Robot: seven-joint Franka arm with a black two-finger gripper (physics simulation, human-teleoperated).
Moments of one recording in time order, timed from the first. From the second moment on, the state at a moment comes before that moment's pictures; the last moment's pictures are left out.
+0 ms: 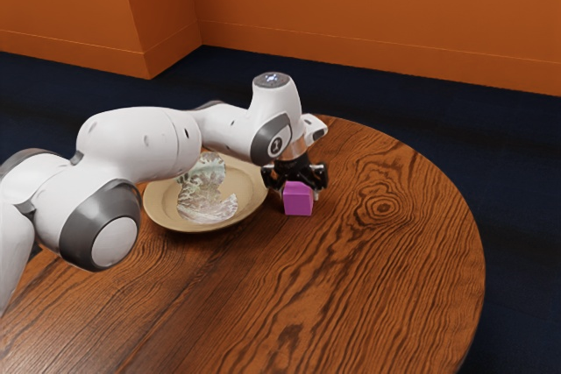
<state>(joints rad) -0.25 0.88 0.15 -1.21 -0.12 2.24 -0.40</state>
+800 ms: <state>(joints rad) -0.23 0.53 0.18 -1.47 -0.02 2.20 -0.42</state>
